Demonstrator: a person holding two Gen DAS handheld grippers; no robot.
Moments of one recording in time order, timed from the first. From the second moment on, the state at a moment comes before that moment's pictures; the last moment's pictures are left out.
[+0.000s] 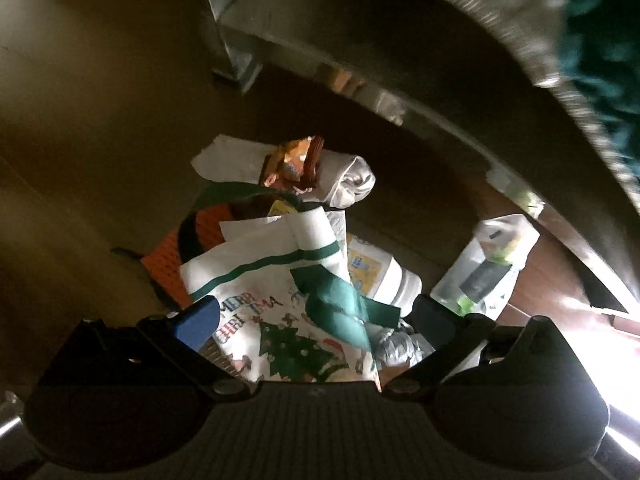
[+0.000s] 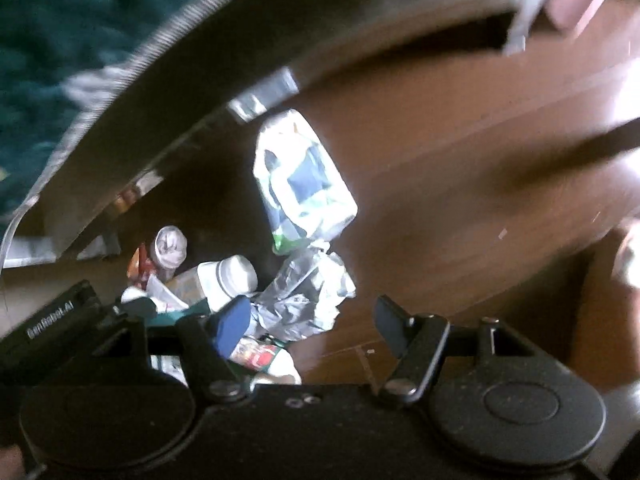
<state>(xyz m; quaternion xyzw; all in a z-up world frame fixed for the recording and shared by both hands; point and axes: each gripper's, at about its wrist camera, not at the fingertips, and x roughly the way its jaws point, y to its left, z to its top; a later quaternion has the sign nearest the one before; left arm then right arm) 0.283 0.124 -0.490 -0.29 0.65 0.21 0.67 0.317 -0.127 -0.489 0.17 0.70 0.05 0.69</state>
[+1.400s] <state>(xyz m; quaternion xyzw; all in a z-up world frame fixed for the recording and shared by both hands) 0.257 0.123 -0.434 -0.32 0.65 0.16 0.67 0.303 -0.093 -0.441 0.10 0.70 0.09 0.70</state>
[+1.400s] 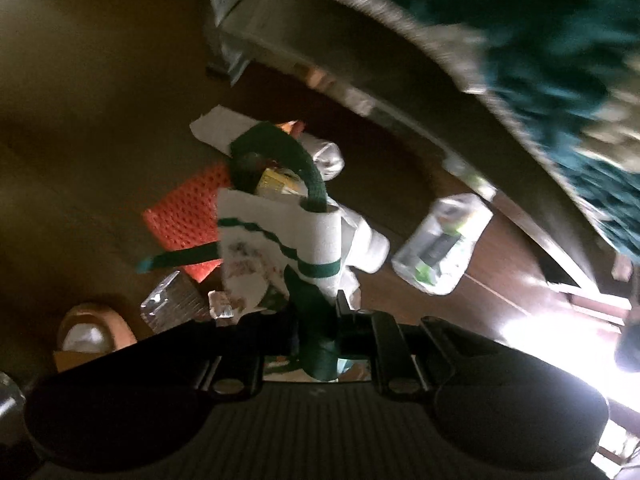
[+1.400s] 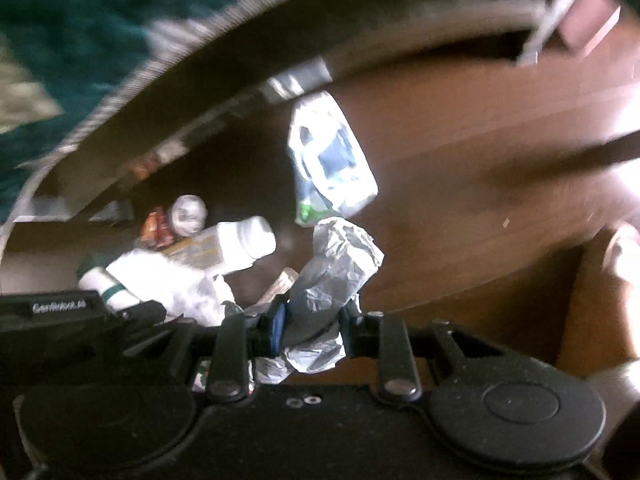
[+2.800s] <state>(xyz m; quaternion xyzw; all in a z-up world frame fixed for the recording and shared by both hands) 0.294 0.086 -0.462 -0.17 0.70 0.10 0.69 0.273 -0.151 -0.302 0.11 0.60 0.16 0.77</state>
